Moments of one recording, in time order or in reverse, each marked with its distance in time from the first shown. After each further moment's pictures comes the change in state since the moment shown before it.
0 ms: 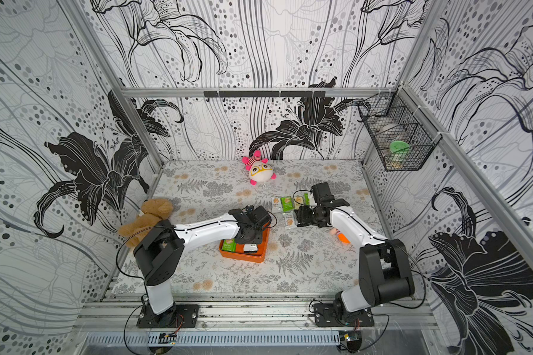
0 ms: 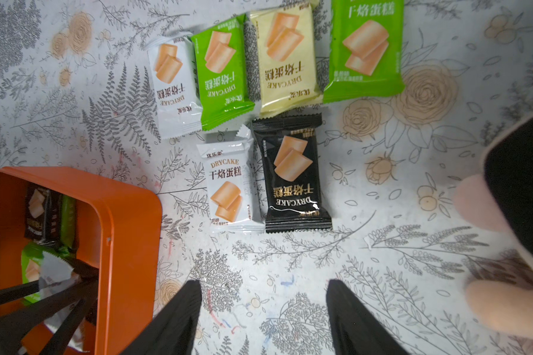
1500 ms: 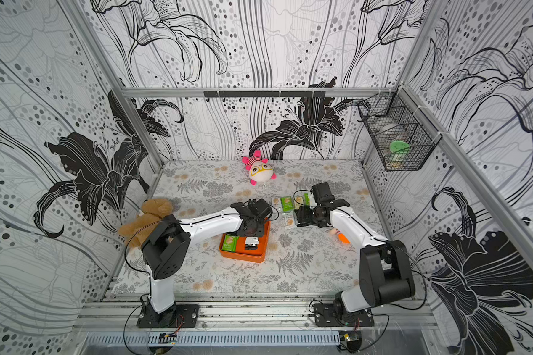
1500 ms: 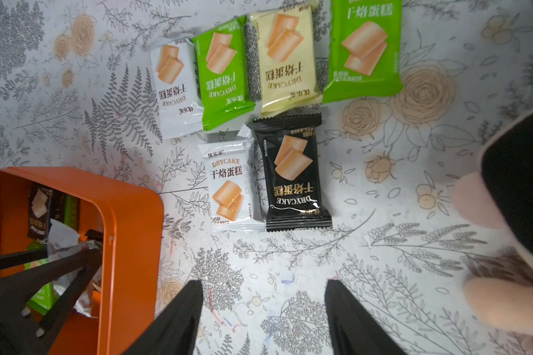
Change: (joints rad) left arm 0.050 0.067 0.093 -0.005 -0.010 0.077; right arm 0.000 -0.005 -0.001 -0.002 -0.001 0.003
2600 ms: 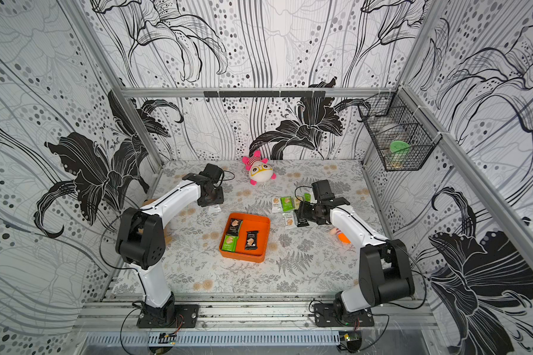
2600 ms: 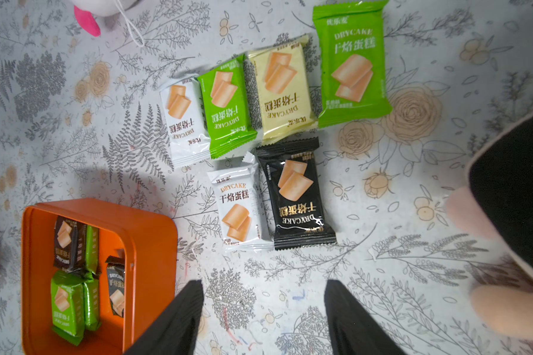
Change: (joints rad) left arm 0.510 -0.023 0.127 -0.043 0.003 0.289; right arm 0.000 0.008 0.027 0.039 0.021 0.103
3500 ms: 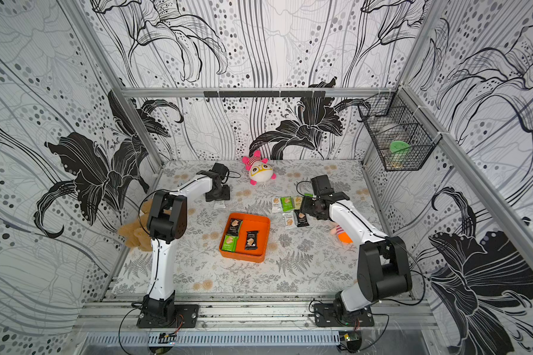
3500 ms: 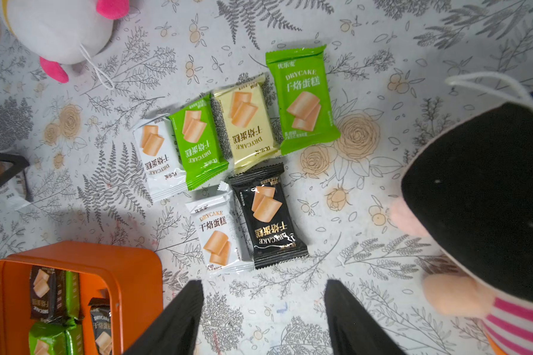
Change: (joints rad) left arm 0.065 0.367 0.283 0.056 0.021 0.115; right arm 0.000 0.034 0.085 -0.066 0.124 0.048
